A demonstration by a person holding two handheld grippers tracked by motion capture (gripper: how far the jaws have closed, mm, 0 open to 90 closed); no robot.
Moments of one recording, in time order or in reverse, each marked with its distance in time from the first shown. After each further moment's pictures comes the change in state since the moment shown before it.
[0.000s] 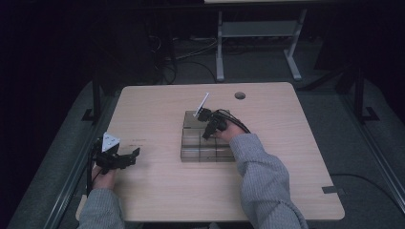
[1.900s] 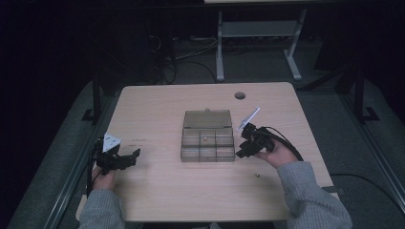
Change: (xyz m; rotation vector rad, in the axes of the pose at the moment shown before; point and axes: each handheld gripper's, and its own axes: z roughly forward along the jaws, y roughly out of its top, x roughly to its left) left arm -0.002 0.000 0.000 0.011 0.000 0.006; right arm 0.030 -0.141 -0.074 -0.129 -0.029 0.037
